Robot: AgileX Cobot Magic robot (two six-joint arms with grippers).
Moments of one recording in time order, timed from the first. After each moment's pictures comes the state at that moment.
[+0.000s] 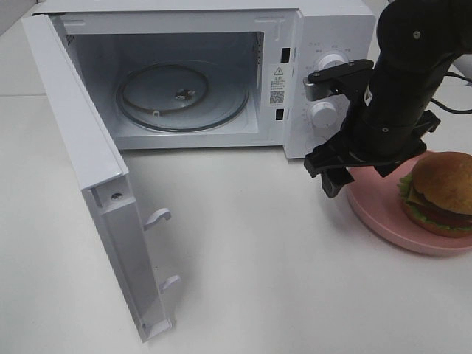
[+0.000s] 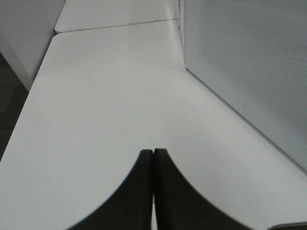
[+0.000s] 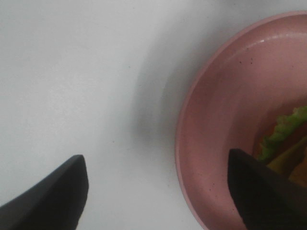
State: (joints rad) left arm 0.04 0.00 -0.50 -0.04 1.05 0.14; right arm 0.47 1.76 -1.10 -0.23 0.72 0.18
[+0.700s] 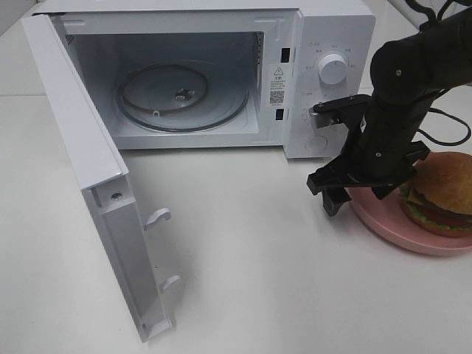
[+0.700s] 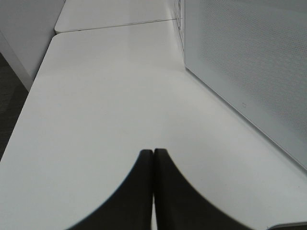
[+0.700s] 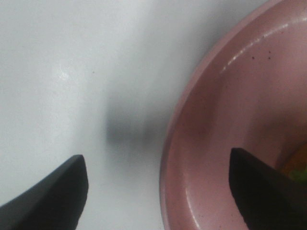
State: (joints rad) left arm 0.04 0.00 -0.50 -0.04 1.05 0.14; right arm 0.39 1.92 -1.10 -0.17 0.62 0.11
